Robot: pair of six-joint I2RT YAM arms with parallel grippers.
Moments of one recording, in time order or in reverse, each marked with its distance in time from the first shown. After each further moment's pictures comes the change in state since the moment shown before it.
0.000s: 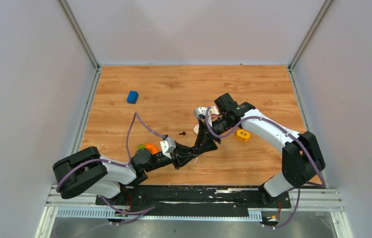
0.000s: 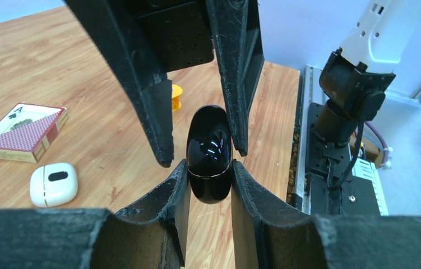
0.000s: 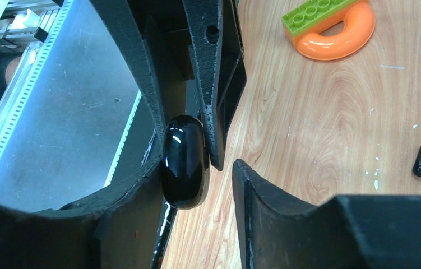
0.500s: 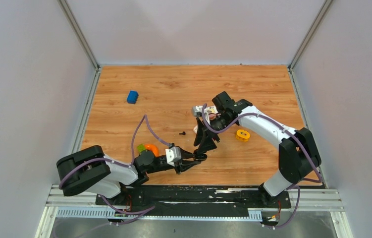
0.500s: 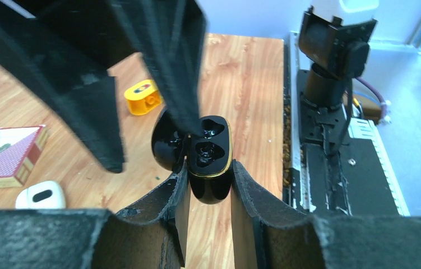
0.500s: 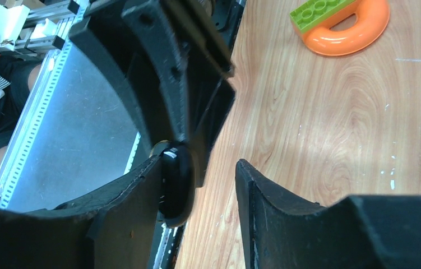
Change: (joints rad) left arm -0.031 0.035 0.013 -0.018 0.093 0.155; right arm 0.005 0.046 0.051 -0.094 -0.006 0.005
